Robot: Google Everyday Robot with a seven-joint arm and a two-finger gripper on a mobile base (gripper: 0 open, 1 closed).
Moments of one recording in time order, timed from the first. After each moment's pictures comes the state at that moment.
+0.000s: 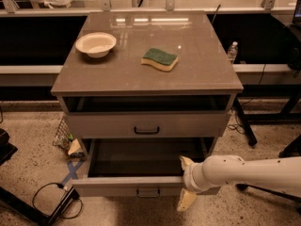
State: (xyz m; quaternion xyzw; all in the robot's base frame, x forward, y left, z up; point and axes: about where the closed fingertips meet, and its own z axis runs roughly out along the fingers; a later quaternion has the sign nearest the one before) arm 0.469 -0.119 0.448 -0.66 0.72 0.07 0.23
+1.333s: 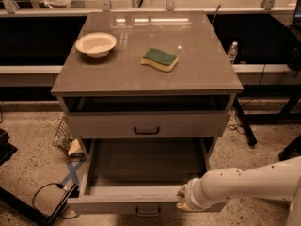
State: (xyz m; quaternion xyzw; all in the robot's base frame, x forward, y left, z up) arm 0.408 -0.123 0.430 -0.63 0.75 0.08 0.17
